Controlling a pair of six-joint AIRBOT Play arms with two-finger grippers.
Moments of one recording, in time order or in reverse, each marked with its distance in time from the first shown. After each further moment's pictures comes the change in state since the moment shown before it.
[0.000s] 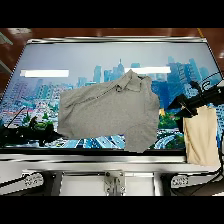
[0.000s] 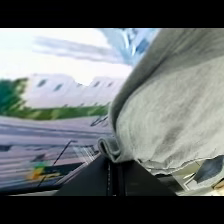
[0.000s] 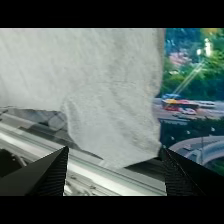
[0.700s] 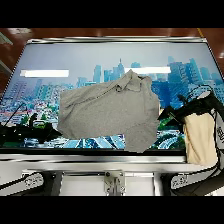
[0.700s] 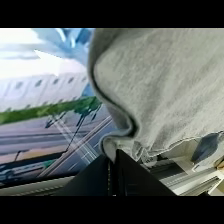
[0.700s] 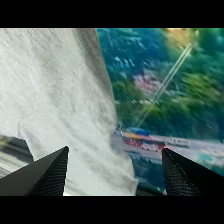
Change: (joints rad) left arm -0.006 0.033 0.030 -0.023 -0.088 0.083; right arm 0.071 -0.080 -0.203 -0.021 -0.222 -0.009
